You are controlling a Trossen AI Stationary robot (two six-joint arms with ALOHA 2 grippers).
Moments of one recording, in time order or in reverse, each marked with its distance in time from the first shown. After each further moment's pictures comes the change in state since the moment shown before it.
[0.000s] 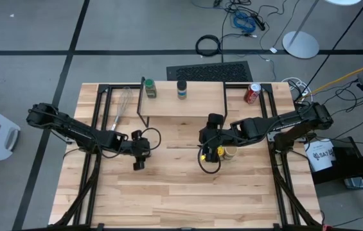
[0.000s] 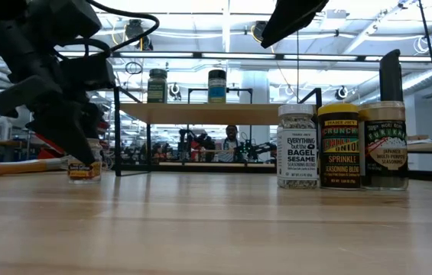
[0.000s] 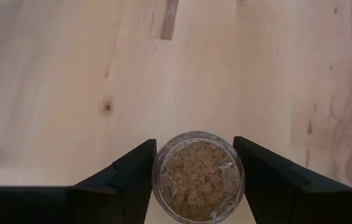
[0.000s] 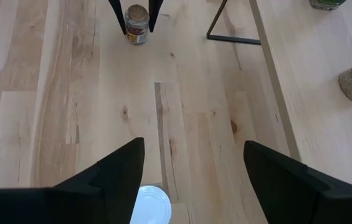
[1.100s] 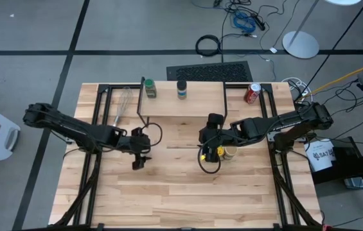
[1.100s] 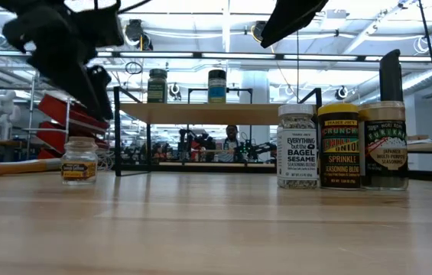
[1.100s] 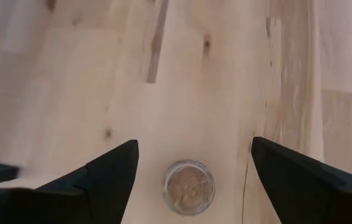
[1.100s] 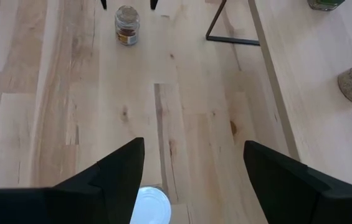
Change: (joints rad) left arm 0.000 -0.088 0.232 -0.302 0.048 -0.024; right arm -0.001 0.000 0.000 0.003 0.003 0.002
